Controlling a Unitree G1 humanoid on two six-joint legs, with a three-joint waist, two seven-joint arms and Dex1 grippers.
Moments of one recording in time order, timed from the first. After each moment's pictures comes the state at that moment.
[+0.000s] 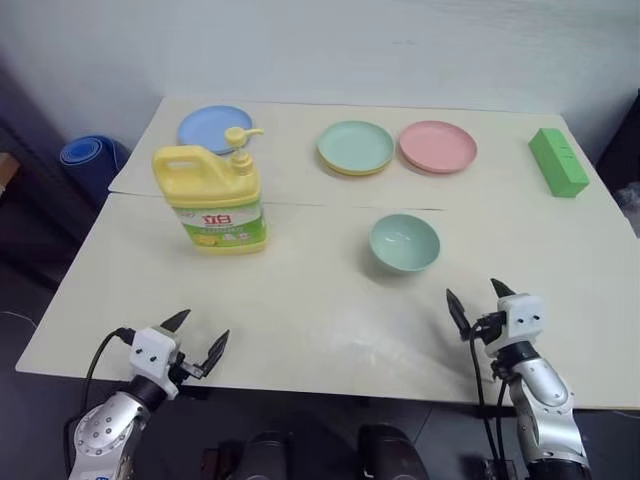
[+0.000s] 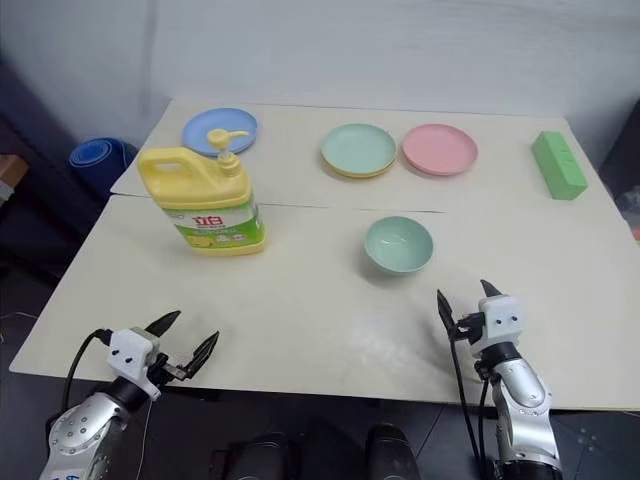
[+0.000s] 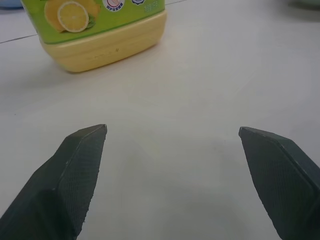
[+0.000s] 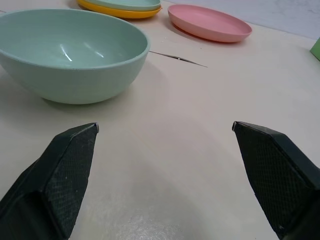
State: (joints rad) left arm 0.31 0.39 0.23 -0.14 -0.23 -0.11 -0.46; right arm 0.02 -0.34 -0.23 0.17 0.20 -0.26 0.41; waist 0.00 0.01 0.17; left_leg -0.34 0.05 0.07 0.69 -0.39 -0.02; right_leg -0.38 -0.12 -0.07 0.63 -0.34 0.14
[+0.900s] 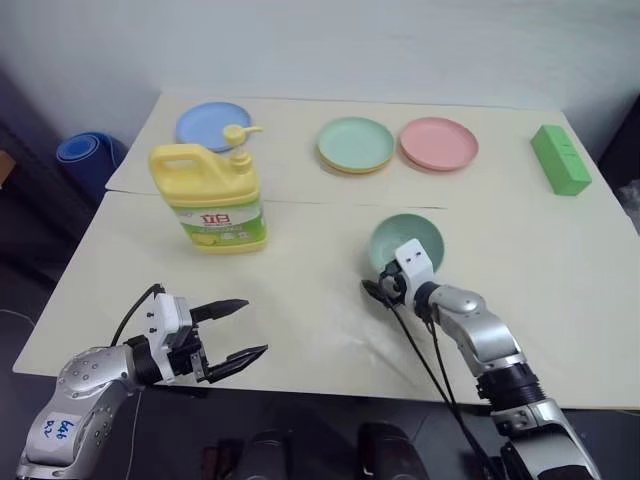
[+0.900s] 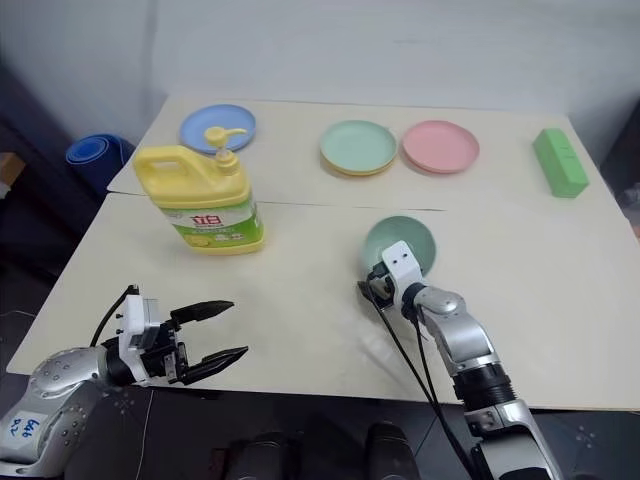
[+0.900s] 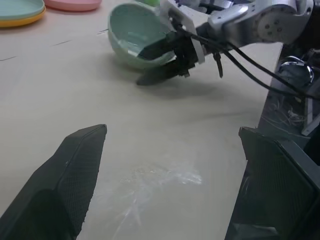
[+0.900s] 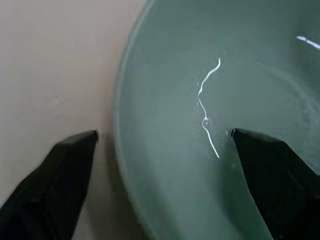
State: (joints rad) left arm 0.17 0.65 0.18 -0.35 -0.58 0.21 -0.91; right arm -0.47 -0.35 0.18 0.22 0.12 0.43 0.40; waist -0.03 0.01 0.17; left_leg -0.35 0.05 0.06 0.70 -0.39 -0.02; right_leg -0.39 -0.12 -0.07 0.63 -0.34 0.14
